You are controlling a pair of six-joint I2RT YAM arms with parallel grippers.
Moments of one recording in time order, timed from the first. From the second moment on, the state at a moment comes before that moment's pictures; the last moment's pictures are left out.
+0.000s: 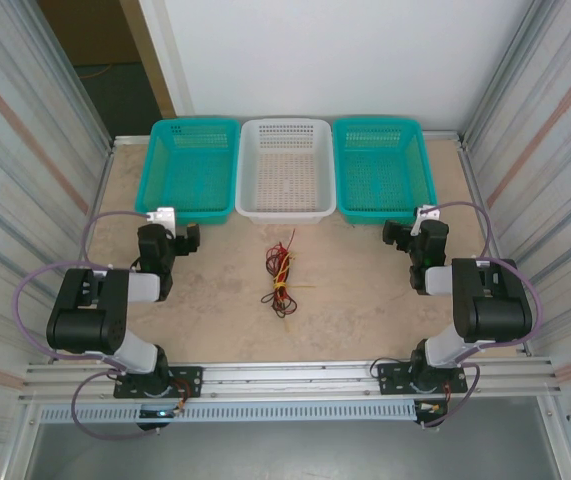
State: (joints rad) left arm -0.05 1.52 0.38 0.72 -0.11 0.02; right arm -0.03 1.55 0.40 0.71 0.05 0.12
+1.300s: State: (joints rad) left arm -0.37 0.87 0.81 -0.46 -0.22 -0.39; right arm 0.13 1.10 0.96 -0.51 0.25 0.53
